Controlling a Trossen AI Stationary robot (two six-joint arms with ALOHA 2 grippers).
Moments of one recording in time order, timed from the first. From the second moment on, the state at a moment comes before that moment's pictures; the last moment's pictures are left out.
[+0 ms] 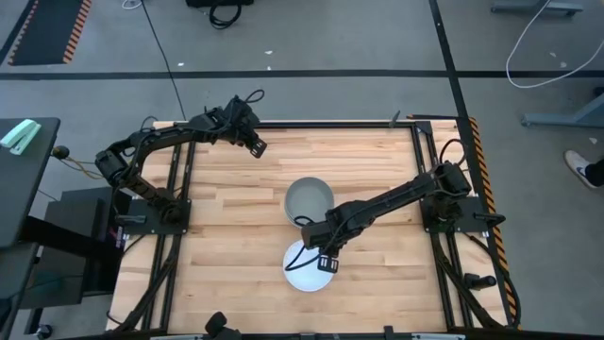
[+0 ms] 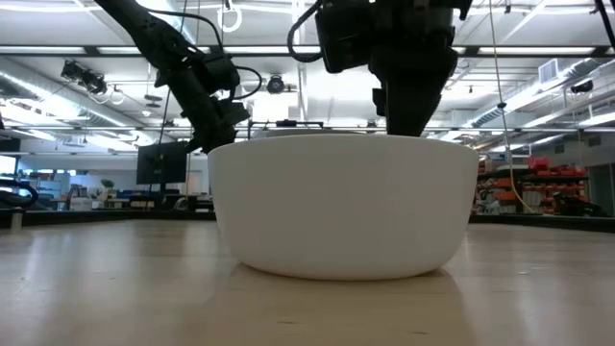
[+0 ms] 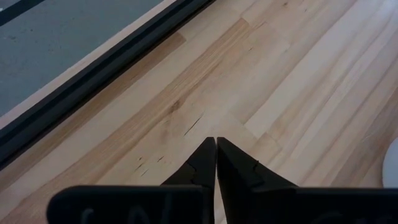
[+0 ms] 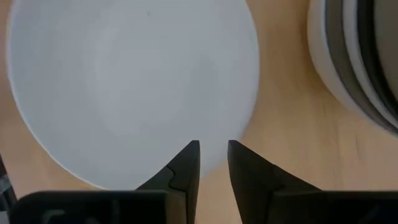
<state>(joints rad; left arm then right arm) 0.74 1.52 0.97 -0.37 0.08 -0.09 0.28 1.94 1.49 -0.89 -0.05 0.52</state>
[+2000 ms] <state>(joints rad) 0.74 1.52 0.97 -0.37 0.08 -0.10 0.20 1.85 1.41 -1.00 0.01 0.56</state>
